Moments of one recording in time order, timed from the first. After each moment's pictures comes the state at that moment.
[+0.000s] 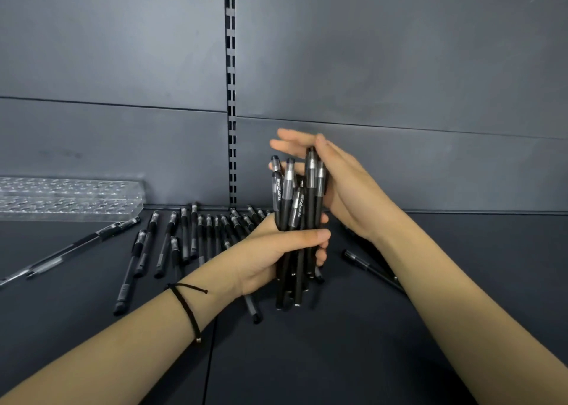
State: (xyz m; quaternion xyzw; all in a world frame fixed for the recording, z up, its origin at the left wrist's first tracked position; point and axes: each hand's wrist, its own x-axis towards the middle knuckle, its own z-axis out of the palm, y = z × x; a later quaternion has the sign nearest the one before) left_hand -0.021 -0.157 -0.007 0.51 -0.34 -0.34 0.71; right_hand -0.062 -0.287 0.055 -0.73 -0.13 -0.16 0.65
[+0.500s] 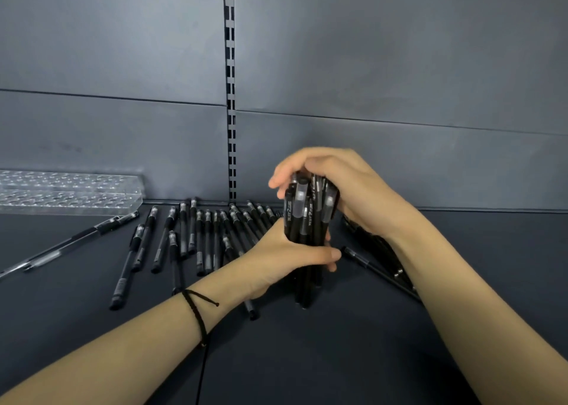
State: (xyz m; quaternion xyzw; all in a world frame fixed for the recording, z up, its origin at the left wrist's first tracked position) left_hand -0.026 -0.170 -0.019 0.60 -0.40 -0.24 0.65; right_hand -0.072 -0.295 0.060 -0.81 -0.20 -0.14 0.54
